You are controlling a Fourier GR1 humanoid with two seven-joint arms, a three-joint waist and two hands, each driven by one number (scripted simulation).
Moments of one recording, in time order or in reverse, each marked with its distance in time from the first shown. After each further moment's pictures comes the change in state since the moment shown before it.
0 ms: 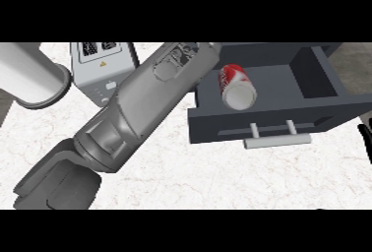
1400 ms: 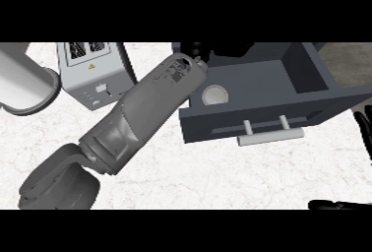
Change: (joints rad) left arm 0.070 0.000 -0.211 0.104 0.126 0.162 -0.130; right arm -0.081 -0.022 0.017 0.010 0.009 -0.006 0.026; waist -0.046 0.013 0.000
